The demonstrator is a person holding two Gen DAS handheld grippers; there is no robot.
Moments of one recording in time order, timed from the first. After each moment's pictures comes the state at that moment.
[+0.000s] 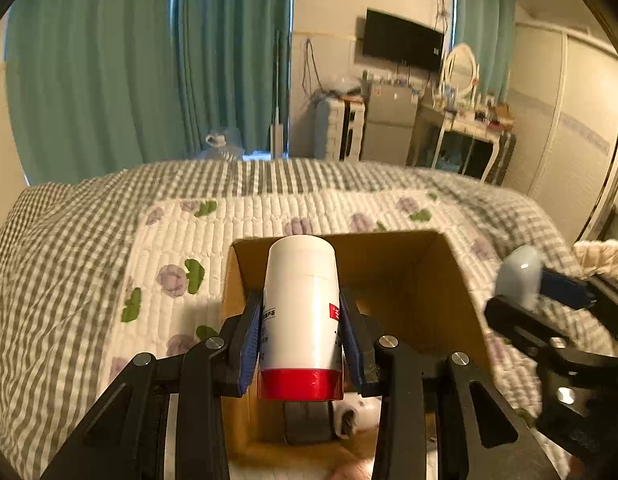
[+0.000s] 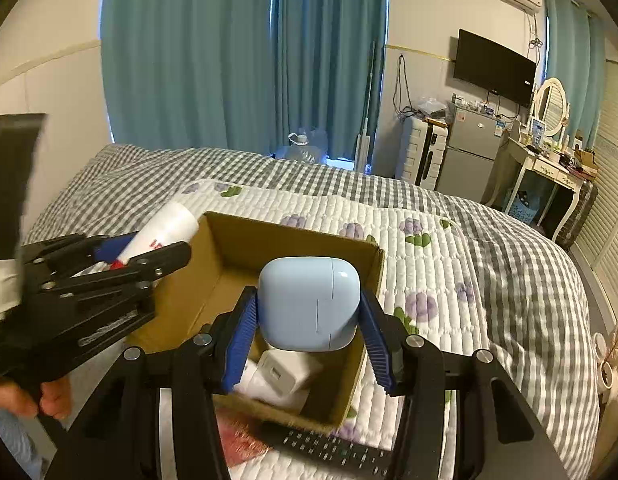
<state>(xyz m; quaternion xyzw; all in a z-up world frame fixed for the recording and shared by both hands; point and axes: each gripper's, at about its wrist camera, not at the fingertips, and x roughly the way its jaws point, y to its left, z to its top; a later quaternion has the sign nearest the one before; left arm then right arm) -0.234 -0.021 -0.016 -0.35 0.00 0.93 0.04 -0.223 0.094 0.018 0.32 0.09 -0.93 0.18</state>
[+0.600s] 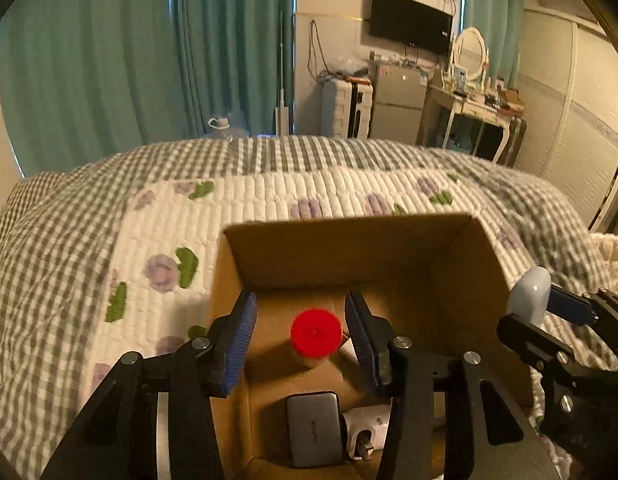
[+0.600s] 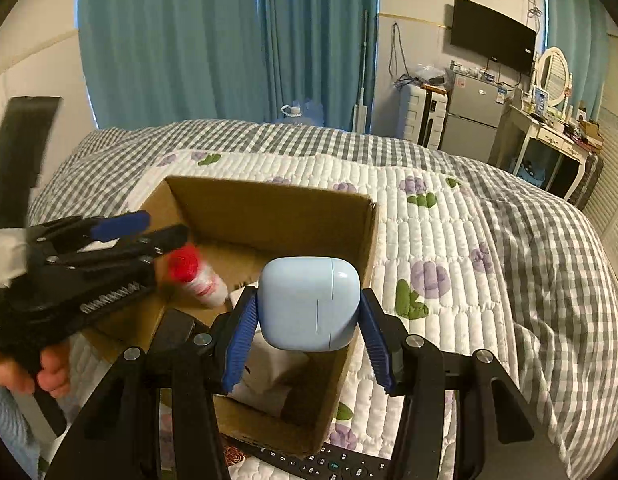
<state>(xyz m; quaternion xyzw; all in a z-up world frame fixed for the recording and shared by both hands) -0.252 -0.025 -0.037 -0.37 0.00 0.93 0.03 -0.247 0.110 -0.022 0.36 0.06 -0.92 0.17</state>
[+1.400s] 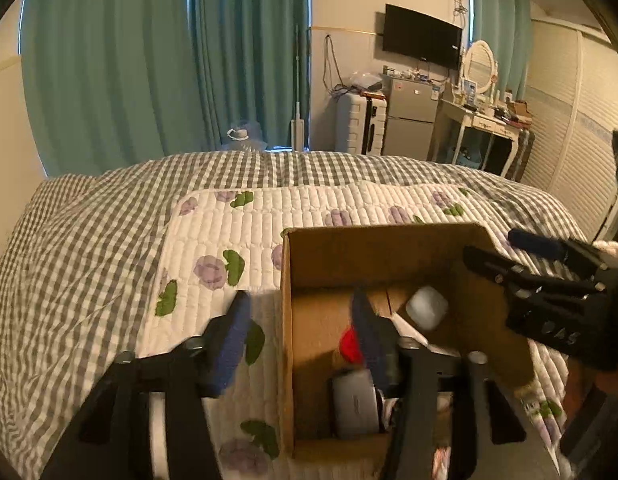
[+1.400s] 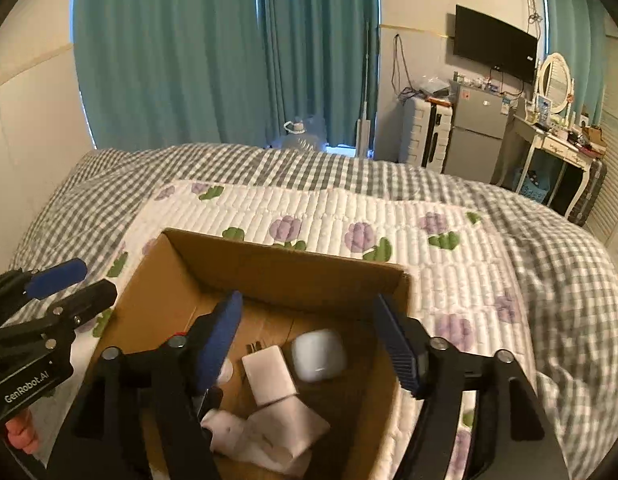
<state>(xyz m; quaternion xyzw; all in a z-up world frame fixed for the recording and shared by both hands) -0.211 -0.056 -0.014 -0.35 0.01 0.94 0.01 -0.275 0.083 -0.003 0.34 0.06 -0.92 0.18</state>
